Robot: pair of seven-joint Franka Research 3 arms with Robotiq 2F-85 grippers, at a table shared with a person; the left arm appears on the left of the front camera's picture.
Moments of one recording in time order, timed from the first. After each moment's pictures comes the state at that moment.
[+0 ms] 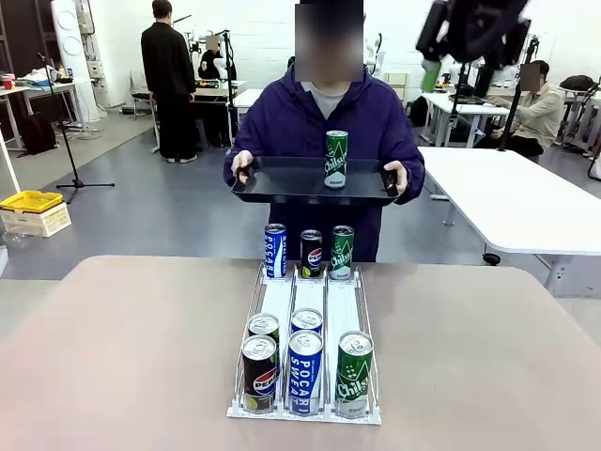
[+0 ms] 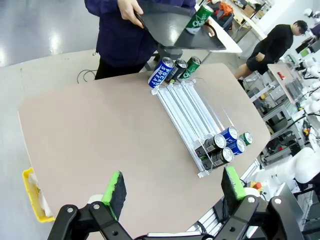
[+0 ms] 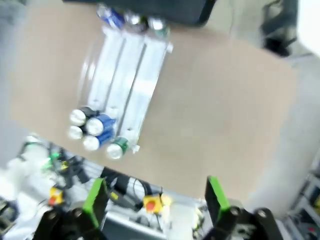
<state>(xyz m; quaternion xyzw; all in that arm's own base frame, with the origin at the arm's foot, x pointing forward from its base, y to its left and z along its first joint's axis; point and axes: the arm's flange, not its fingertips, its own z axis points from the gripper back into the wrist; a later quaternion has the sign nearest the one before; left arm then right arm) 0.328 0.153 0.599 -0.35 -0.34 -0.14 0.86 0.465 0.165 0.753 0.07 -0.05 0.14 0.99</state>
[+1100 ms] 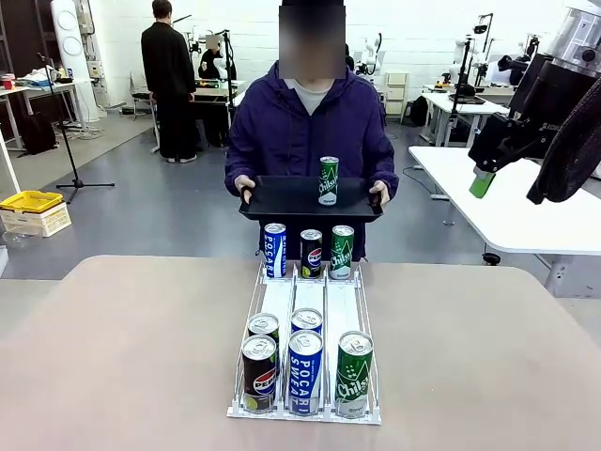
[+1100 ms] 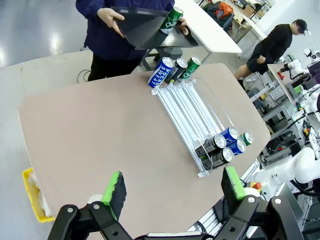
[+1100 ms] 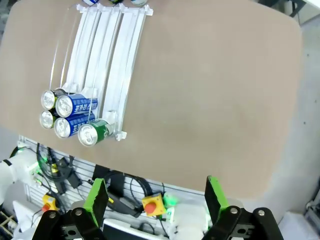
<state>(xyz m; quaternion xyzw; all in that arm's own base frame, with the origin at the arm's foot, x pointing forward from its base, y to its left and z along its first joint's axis) 0.328 0.153 0.599 -0.35 -0.34 -0.14 0.86 0.370 0.111 0.650 0.08 -0.07 0.09 0.99</state>
